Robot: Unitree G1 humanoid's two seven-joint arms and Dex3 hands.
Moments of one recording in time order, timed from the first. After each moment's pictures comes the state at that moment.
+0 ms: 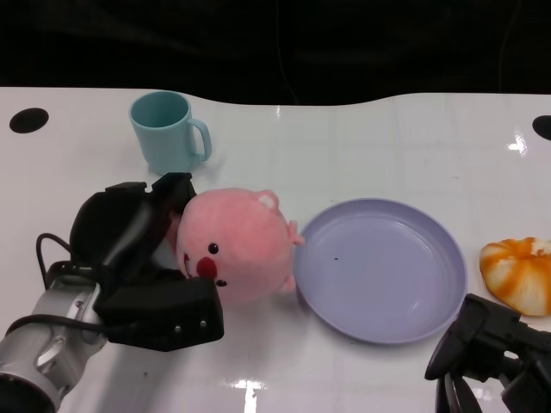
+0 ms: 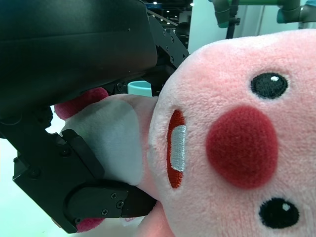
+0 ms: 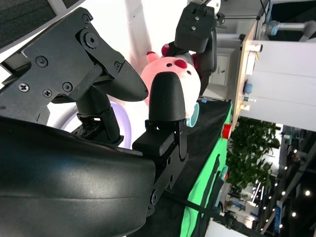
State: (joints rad) left arm -0.47 0.36 -0.41 0.61 0.69 -0.22 0.37; right arm 0.49 -0.14 0.07 -0.53 0.11 -0.14 0.25
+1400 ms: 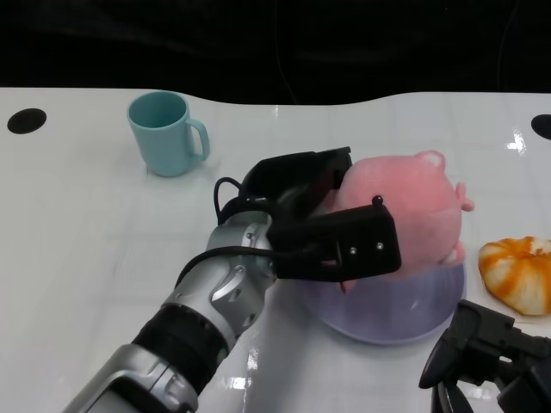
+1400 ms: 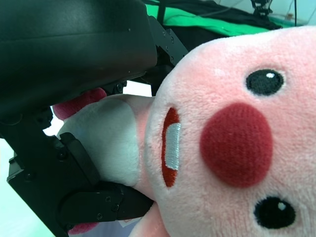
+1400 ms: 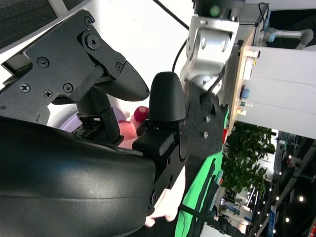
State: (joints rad) left arm -0.76 -0.09 -0.49 0.73 0.66 0.10 0.05; right arm 0.50 -0.15 0.09 -0.53 0.09 -0.17 0.26
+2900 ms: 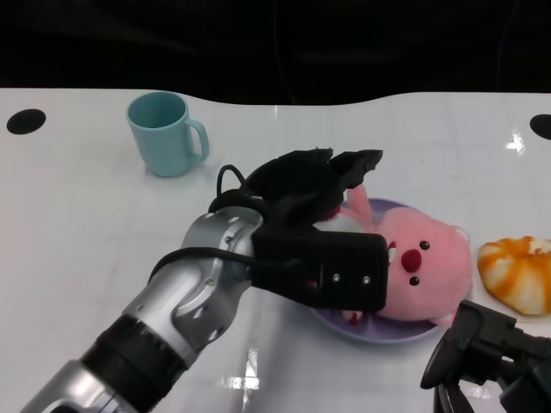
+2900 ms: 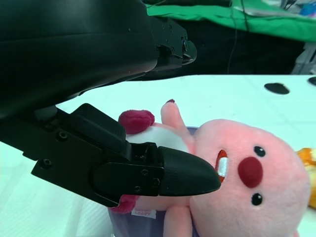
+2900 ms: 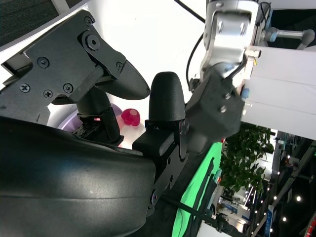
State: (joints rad) left arm -0.65 0.12 -0.58 0.29 0.65 0.10 -0.22; right arm 0.50 -0.15 0.08 -0.53 0.08 -0.18 0.26
